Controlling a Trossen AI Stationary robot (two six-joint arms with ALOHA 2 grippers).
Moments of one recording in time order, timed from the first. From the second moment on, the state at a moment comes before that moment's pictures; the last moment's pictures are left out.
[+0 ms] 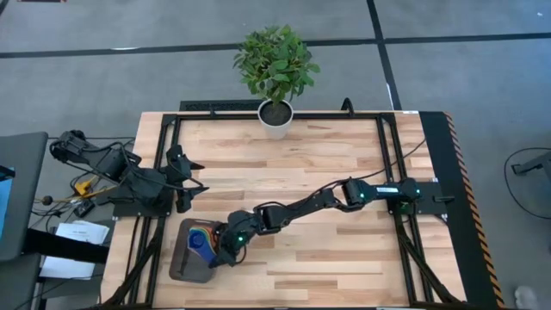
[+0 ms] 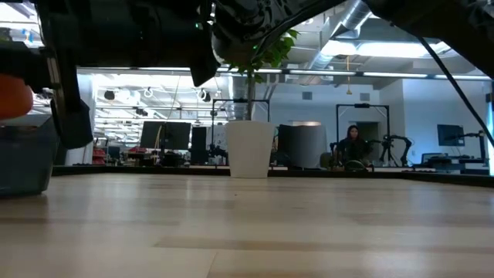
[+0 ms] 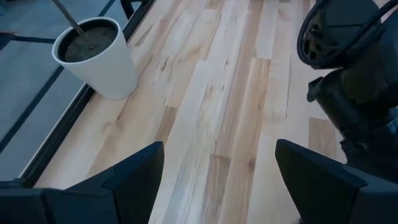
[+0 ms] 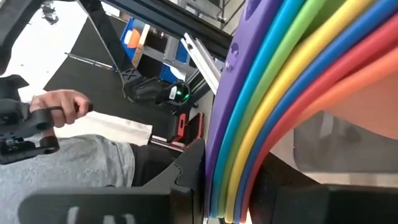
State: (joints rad) left arm -0.45 0.79 1.00 -0.88 -0.65 -0.35; right arm 0.22 2.61 2.09 0.32 -0.50 1.00
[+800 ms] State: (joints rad) left arm -0.45 0.79 1.00 -0.87 -0.65 -0.32; right arm 0.22 2.61 2.09 0.27 -0.55 1.04
